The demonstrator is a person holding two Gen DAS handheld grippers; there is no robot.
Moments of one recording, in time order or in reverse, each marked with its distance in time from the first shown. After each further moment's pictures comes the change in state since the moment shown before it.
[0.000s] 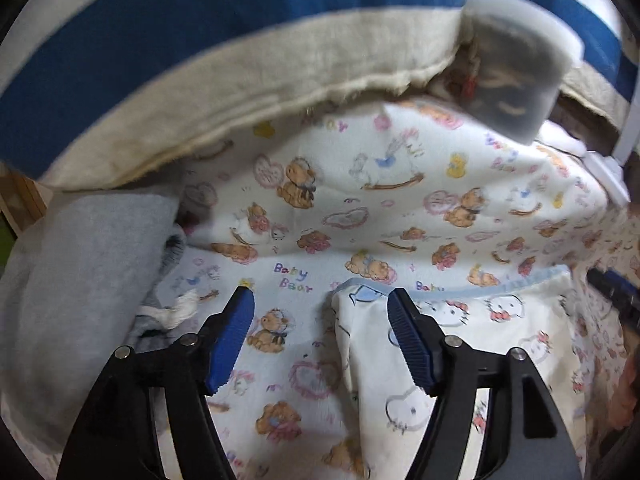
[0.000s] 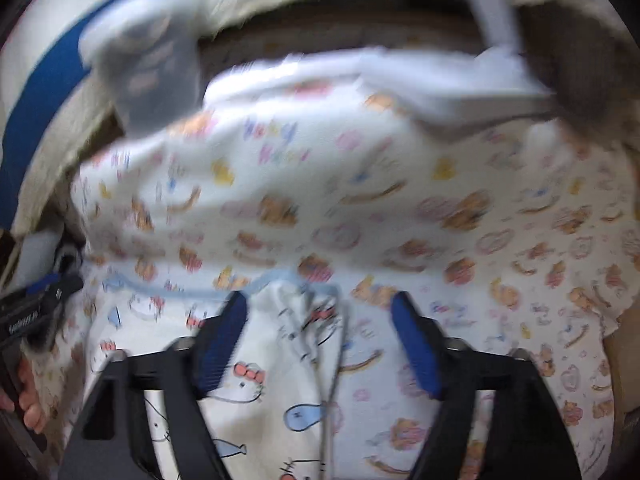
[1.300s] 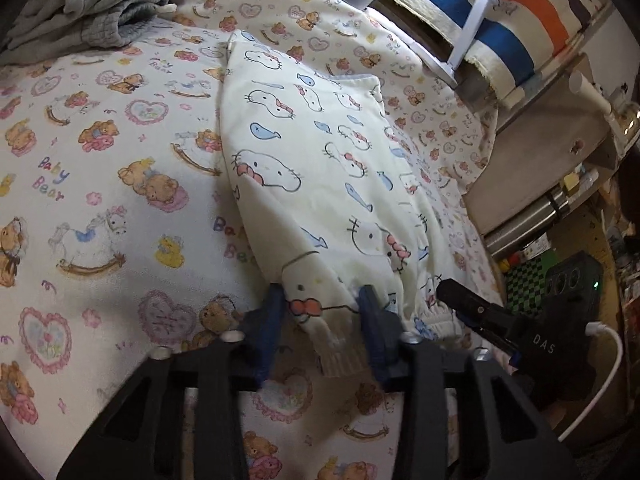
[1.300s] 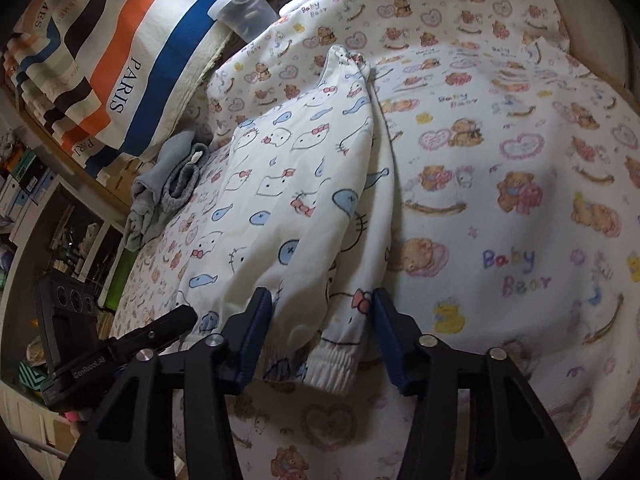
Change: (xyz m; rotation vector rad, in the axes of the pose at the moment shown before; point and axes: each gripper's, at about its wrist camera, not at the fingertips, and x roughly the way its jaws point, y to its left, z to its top) left arm -0.154 -0.043 -0.249 -0.197 0.199 -0.483; right arm -0.189 -0.028 -0.252 0.238 0.213 0.393
